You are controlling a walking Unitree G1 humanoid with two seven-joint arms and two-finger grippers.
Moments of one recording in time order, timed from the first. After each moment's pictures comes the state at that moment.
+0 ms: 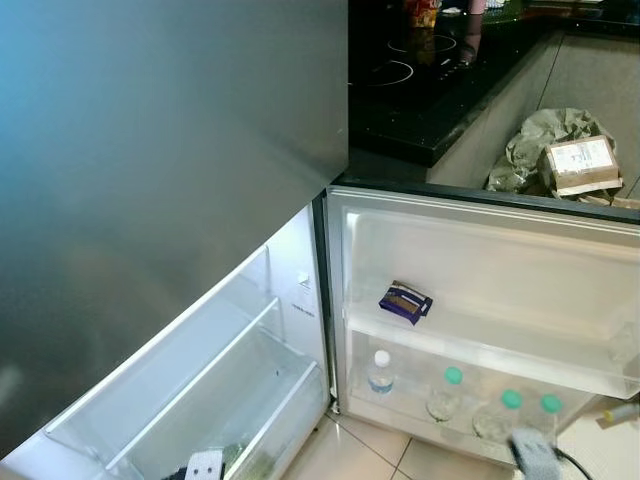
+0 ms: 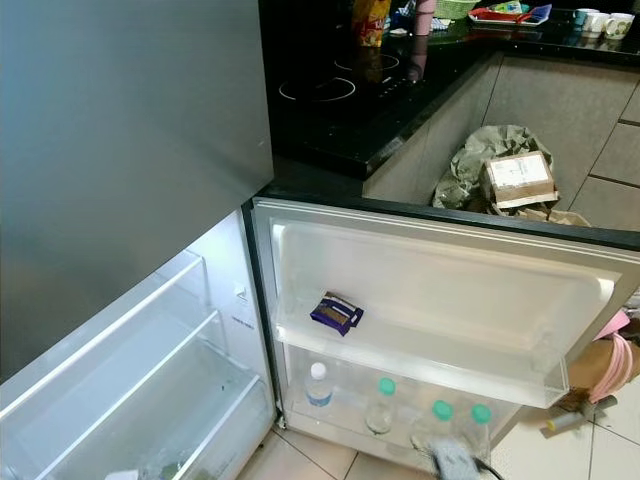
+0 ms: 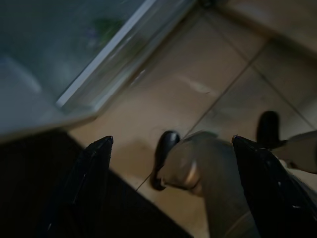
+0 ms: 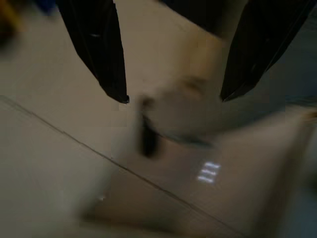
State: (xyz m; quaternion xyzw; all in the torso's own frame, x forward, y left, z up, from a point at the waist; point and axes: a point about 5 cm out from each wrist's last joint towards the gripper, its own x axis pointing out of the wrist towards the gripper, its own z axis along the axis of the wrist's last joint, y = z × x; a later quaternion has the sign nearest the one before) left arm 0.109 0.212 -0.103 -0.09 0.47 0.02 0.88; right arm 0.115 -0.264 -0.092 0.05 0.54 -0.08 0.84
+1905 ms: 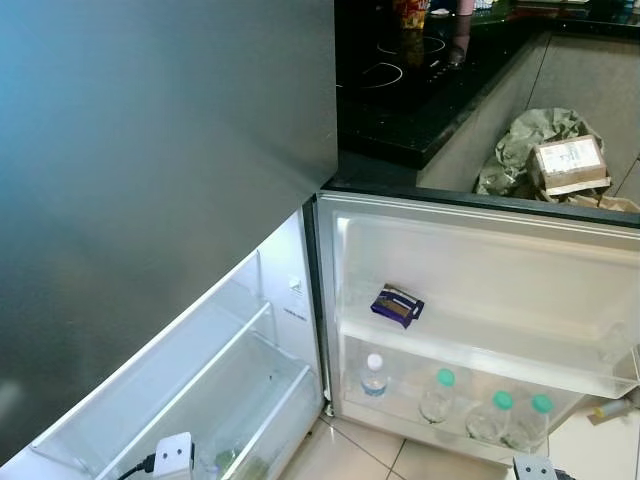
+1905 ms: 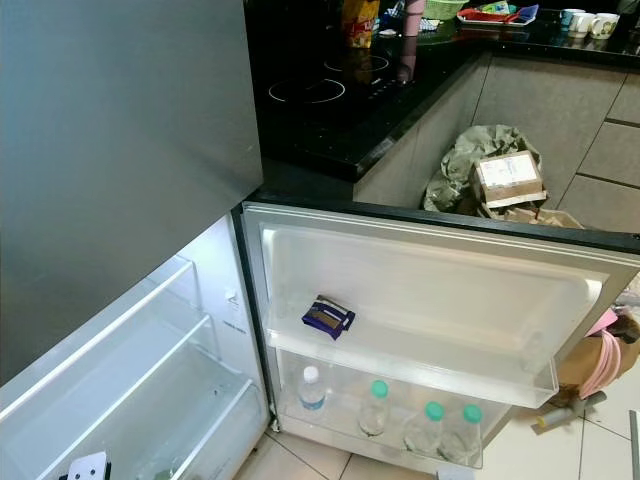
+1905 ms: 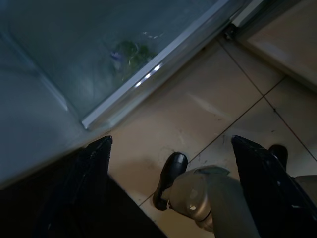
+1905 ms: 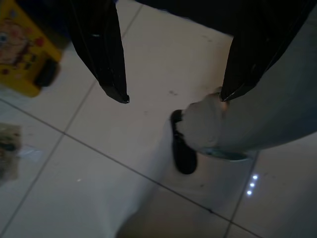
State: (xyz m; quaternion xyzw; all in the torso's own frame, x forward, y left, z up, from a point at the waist) left arm 0.125 0.243 -0.092 -0.10 0.45 0.10 0.88; right arm 0.124 -0.241 -0.098 -0.02 0.56 -0.09 0.82
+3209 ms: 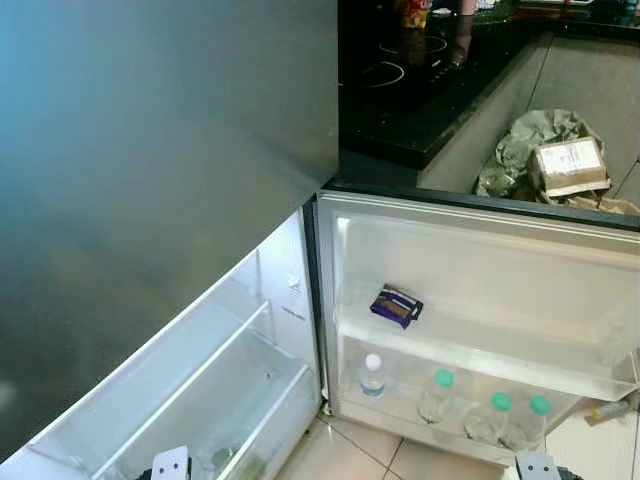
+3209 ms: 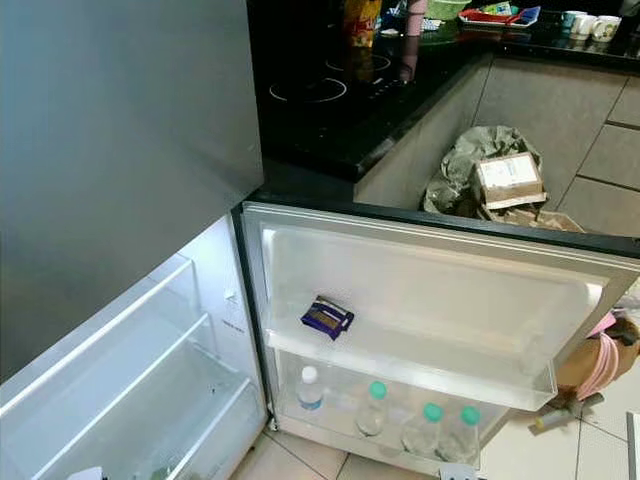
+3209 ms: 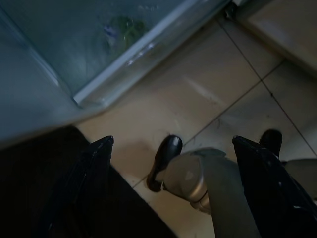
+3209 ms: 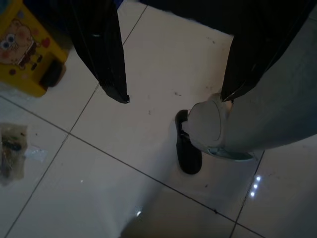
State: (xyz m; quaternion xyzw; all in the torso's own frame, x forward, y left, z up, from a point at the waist) left arm 0.111 0.242 -0.097 -0.13 0.47 0.08 0.87; right arm 0.126 -0.238 -0.099 -0.01 0.56 -0.09 0.83
